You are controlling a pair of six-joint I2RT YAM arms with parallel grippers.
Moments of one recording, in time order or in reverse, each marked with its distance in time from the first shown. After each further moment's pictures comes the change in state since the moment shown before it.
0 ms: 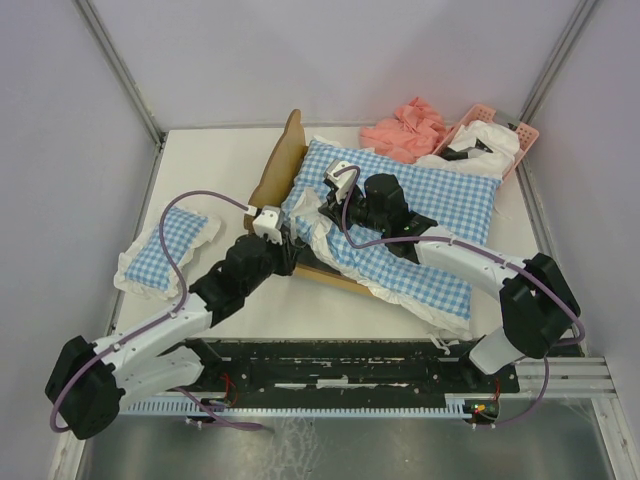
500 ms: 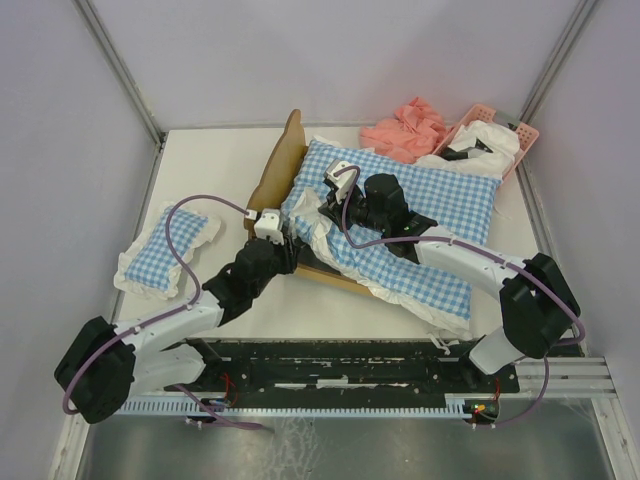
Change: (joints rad) left arm -0.009 0.130 -0.067 0.171 -0.130 -0.021; right arm 0.000 0.000 0.000 0.000 0.000 0.001
